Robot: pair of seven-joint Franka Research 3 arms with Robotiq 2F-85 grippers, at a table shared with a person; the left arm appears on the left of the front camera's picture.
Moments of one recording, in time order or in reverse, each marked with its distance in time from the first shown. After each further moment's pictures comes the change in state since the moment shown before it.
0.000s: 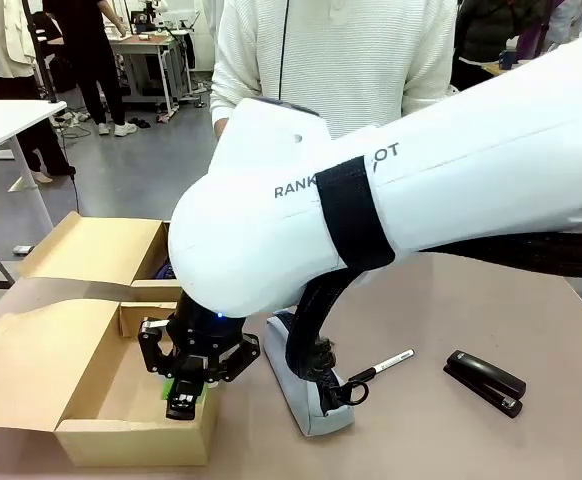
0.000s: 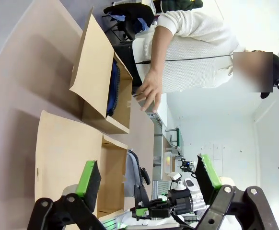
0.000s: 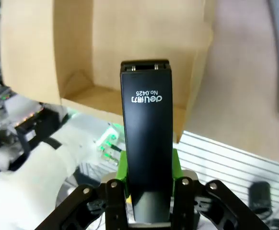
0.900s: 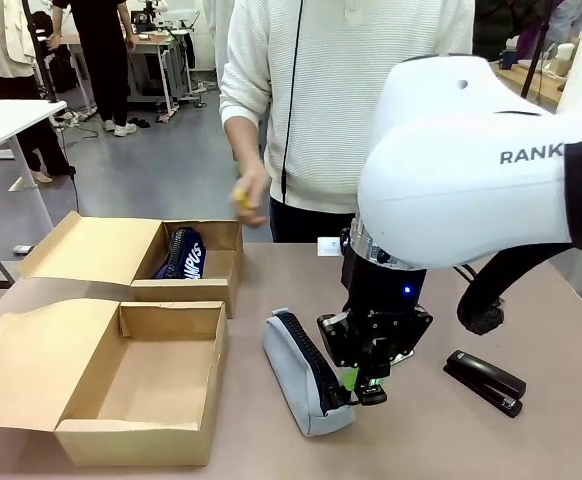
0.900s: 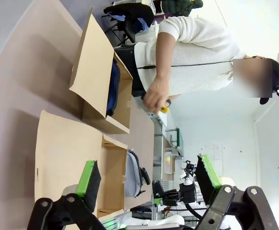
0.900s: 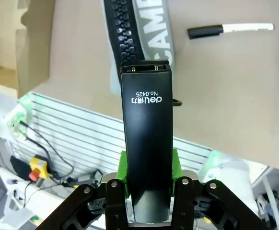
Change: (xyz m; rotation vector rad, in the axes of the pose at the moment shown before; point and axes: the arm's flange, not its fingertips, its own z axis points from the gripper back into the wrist) left arm 0.000 0.000 0.000 0.000 0.000 0.000; right arm -0.014 -0.153 0.084 -0.273 0.046 0.128
